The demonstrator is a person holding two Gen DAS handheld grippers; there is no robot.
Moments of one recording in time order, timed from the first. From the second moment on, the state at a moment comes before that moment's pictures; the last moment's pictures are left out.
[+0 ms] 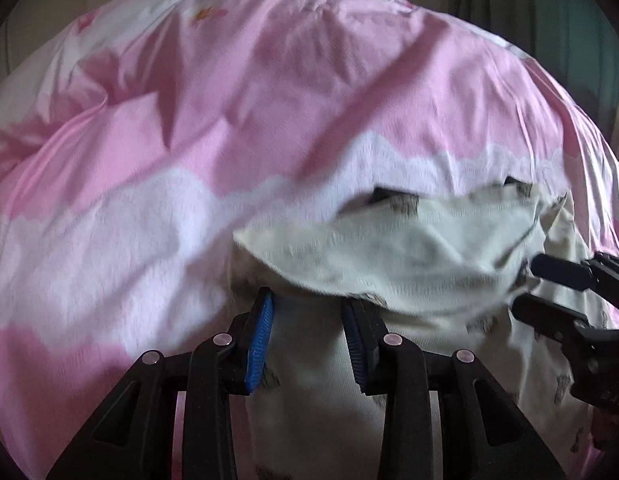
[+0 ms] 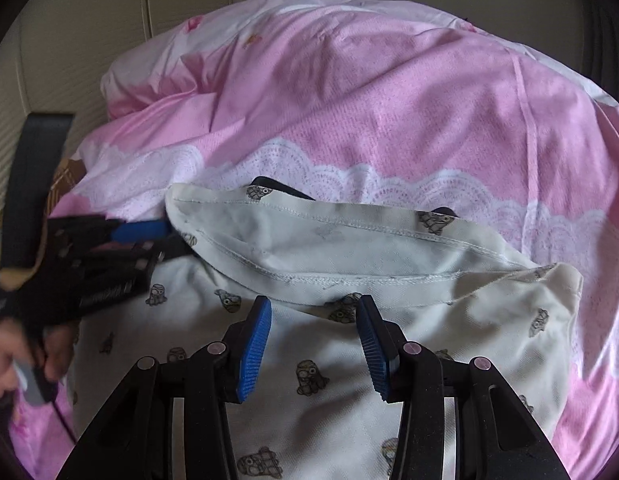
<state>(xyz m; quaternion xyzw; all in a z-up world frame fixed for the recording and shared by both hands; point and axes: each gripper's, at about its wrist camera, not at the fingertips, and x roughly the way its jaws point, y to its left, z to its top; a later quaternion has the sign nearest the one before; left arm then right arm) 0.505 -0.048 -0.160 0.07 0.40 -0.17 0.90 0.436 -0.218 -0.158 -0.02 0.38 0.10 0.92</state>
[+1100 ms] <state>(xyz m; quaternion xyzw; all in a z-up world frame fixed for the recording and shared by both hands) 0.465 -0.126 -0.156 0.36 0.30 -0.34 0.82 0.353 -0.337 -0.145 0.14 0.32 -0.04 0.94</state>
